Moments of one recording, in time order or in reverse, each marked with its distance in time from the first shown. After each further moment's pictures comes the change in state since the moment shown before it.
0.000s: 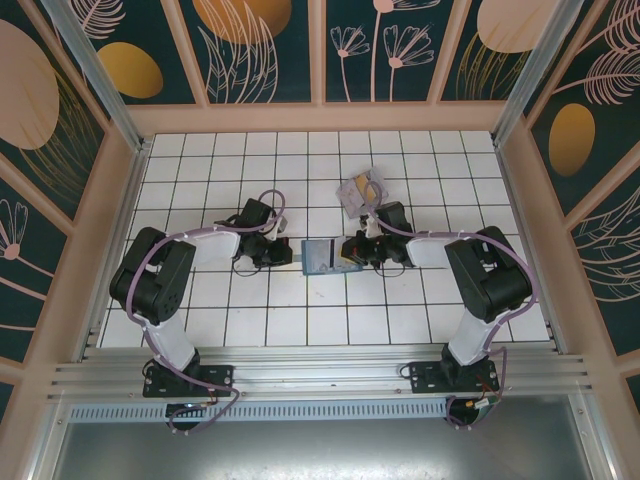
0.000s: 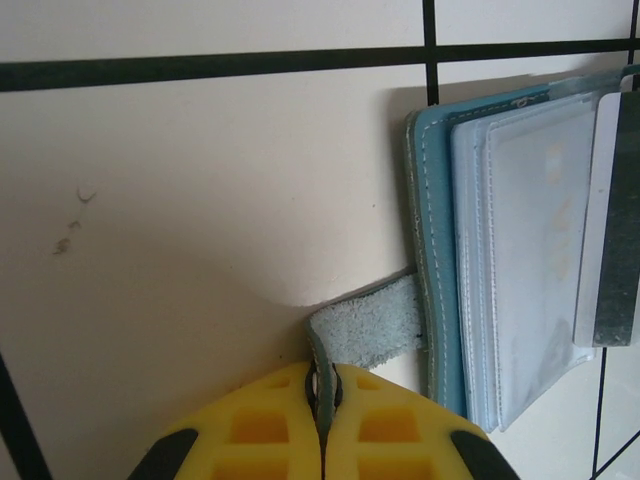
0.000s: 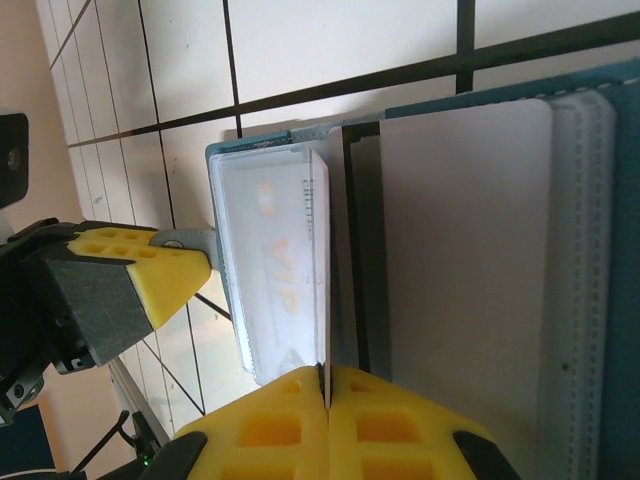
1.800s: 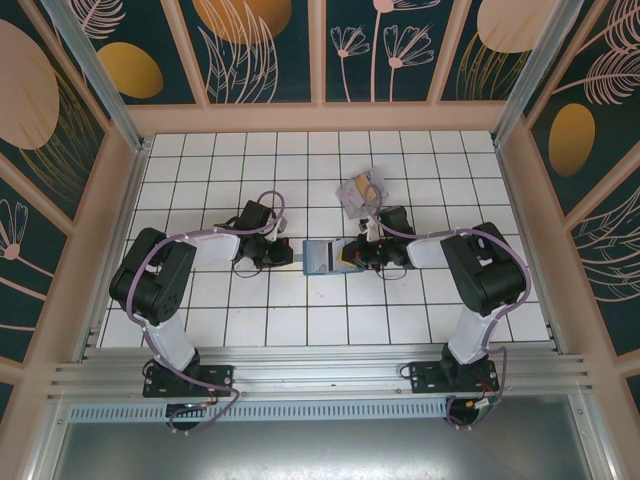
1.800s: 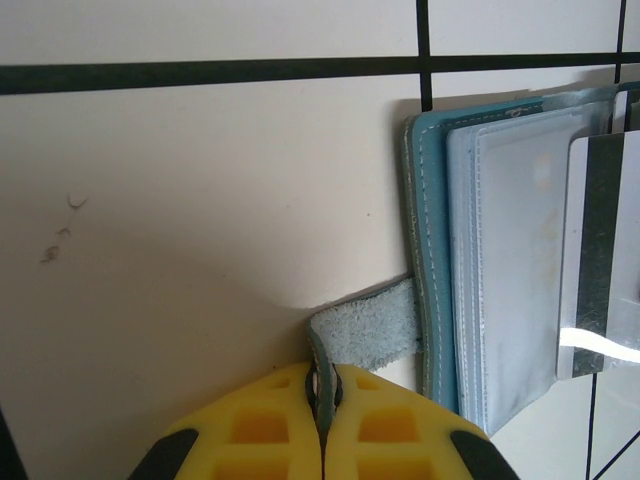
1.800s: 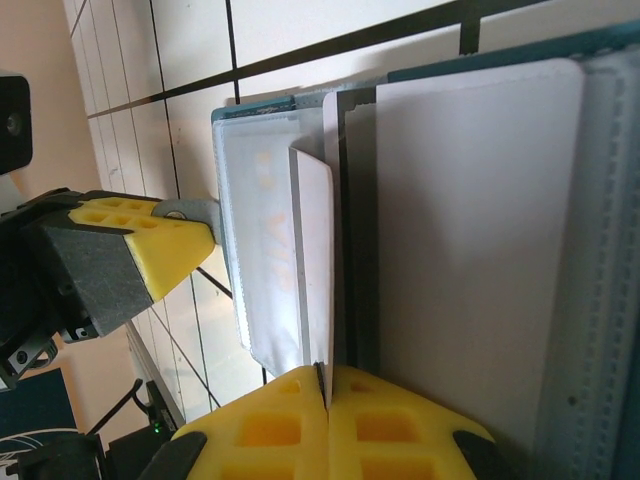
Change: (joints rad) left arm -0.004 -0.002 -0.028 0.058 0.006 -0.026; right arm -0.021 0.047 -0.031 0.078 -0.092 -0.023
